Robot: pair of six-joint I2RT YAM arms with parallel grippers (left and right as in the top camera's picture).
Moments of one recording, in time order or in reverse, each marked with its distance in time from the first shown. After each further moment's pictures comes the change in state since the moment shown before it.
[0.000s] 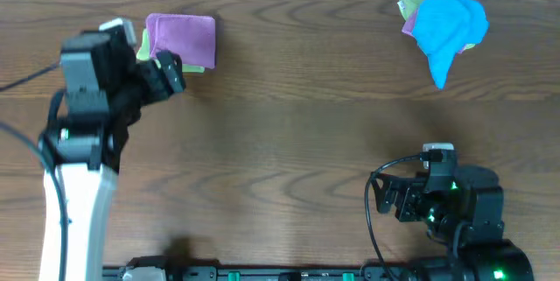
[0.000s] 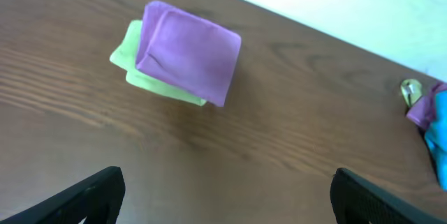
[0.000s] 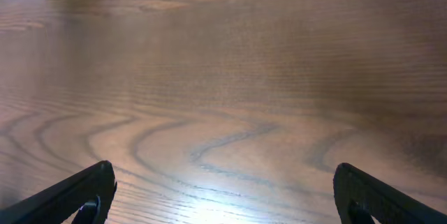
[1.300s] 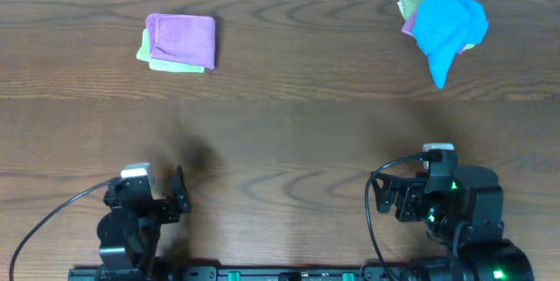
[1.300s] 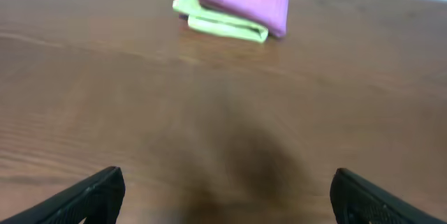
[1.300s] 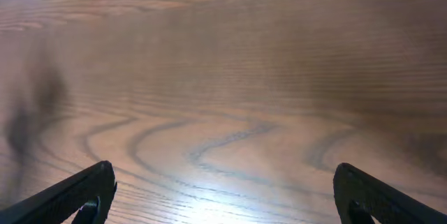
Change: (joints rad) left arm 0.000 -1.136 -0.905 -0.014 -0.141 0.238; right arm -0.001 0.000 -0.002 0.000 0.003 0.000
